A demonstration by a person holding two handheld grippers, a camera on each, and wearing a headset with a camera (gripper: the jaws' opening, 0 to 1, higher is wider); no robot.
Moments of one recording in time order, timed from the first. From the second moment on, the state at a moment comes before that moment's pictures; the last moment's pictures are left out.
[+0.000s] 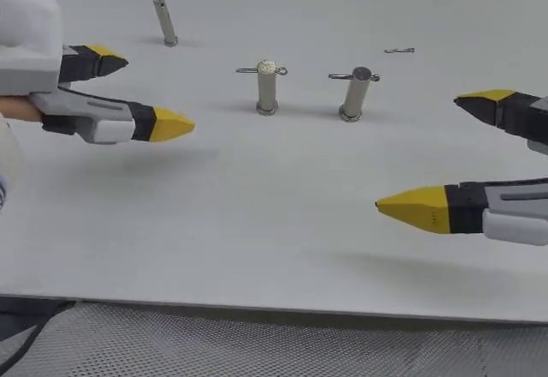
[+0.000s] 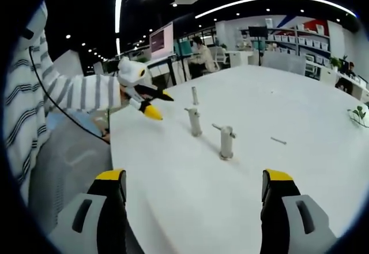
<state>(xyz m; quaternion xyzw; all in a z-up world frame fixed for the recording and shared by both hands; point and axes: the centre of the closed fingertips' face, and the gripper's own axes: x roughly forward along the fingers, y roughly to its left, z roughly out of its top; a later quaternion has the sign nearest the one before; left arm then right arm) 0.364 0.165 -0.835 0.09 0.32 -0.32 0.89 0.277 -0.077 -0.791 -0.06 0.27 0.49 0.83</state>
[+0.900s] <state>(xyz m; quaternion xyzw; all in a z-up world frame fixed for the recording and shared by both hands) 0.460 0.187 -0.841 0.06 0.27 -0.21 0.94 0.283 -0.082 -0.800 -0.06 0.29 0.47 0.83</state>
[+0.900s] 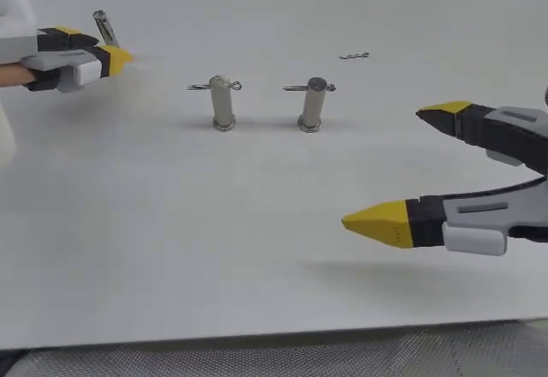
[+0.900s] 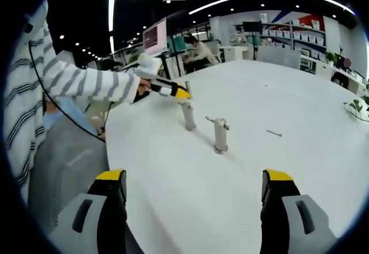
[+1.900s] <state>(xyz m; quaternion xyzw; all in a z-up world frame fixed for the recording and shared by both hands) 0.448 0.182 -0.834 0.11 0.27 -0.19 0.94 0.286 -0.093 -0.807 -0.06 0.29 0.45 0.84</state>
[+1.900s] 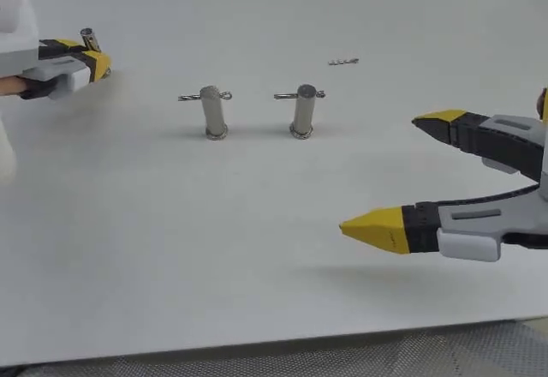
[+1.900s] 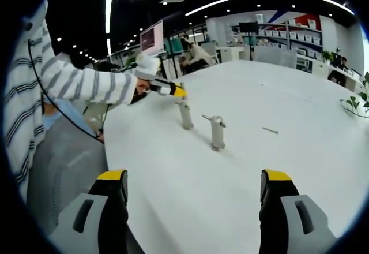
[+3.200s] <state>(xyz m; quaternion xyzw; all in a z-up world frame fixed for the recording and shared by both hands) 0.331 0.153 -0.785 -0.05 0.31 -0.09 0.95 0.291 -0.101 -0.806 -0.06 0.27 0.46 0.85</state>
